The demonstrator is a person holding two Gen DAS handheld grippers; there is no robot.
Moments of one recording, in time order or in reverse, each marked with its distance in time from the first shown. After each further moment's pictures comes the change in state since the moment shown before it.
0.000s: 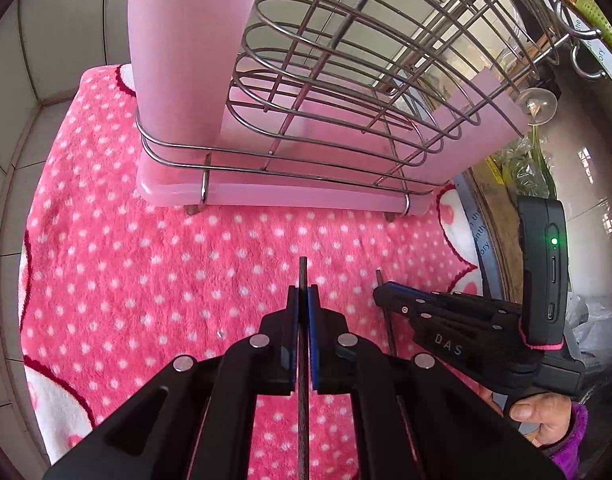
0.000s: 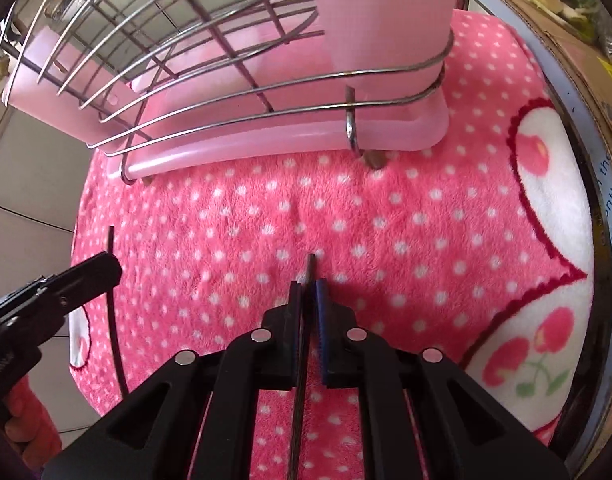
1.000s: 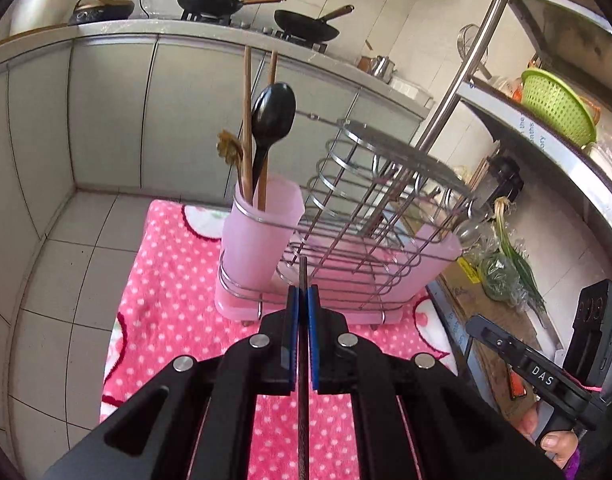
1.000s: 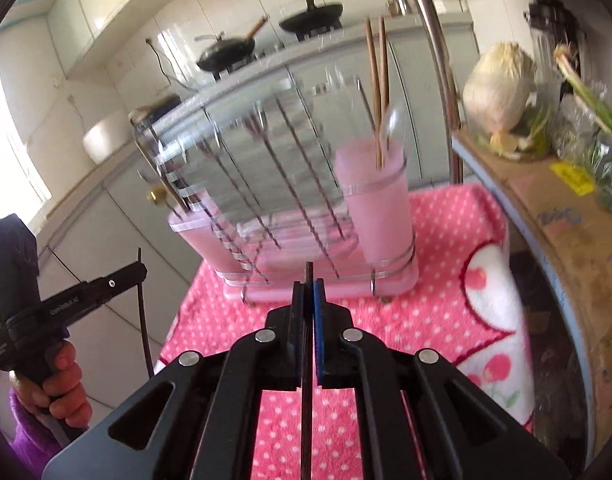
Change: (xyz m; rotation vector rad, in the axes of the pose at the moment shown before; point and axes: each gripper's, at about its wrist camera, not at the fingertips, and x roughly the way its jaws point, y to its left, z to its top) left arm -0.159 0.024 -0.018 0.004 -0.492 0.024; right arm -0.152 0.007 -0.050 -0.038 -0.627 0.184
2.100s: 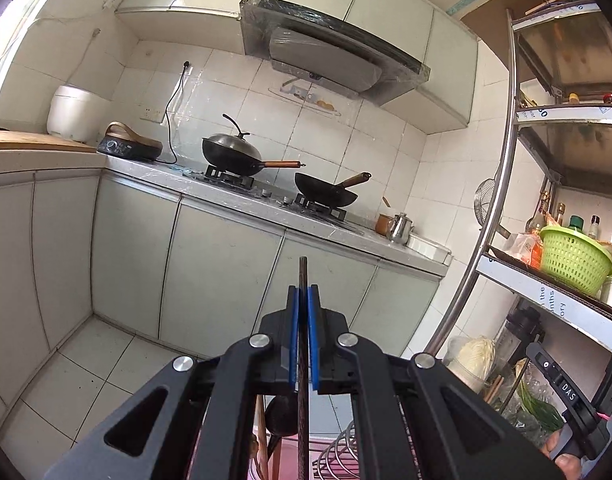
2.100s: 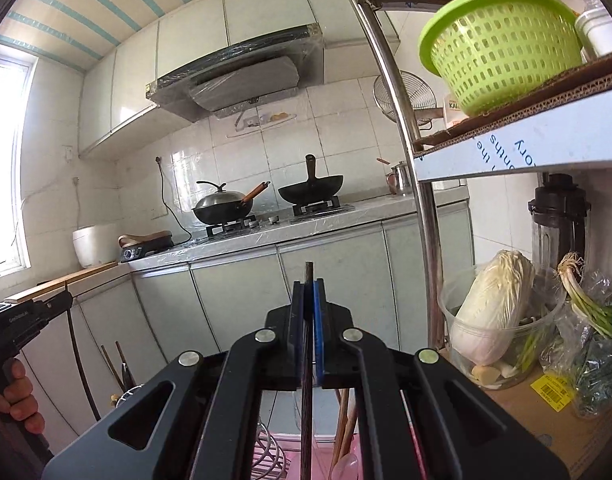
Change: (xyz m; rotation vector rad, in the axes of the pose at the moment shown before) left arm -0.029 -0.012 0.132 0.000 -0.567 0.103; right arm -0.007 -0.016 0.150 -0.139 -0.563 -0.070
